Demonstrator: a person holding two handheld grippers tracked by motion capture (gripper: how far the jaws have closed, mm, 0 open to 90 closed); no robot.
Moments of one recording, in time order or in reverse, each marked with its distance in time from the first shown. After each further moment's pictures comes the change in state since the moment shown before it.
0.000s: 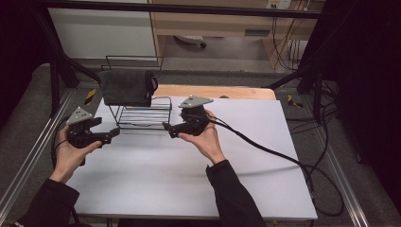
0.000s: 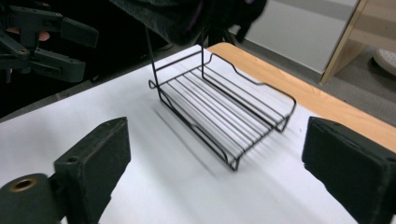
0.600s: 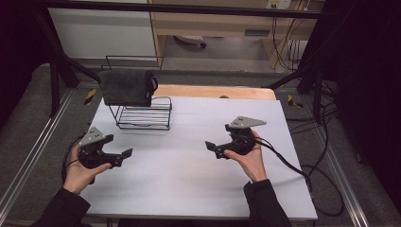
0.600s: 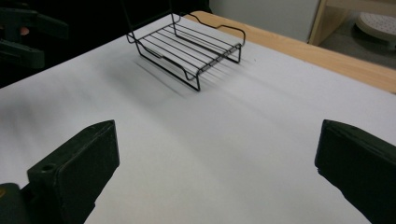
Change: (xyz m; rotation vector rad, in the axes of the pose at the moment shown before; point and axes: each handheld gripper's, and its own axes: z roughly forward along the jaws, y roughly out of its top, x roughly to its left) left arm -0.047 -0.038 0.002 0.027 -0.109 0.038; right arm -0.045 -0.082 -0.100 0.019 -0.025 0.103
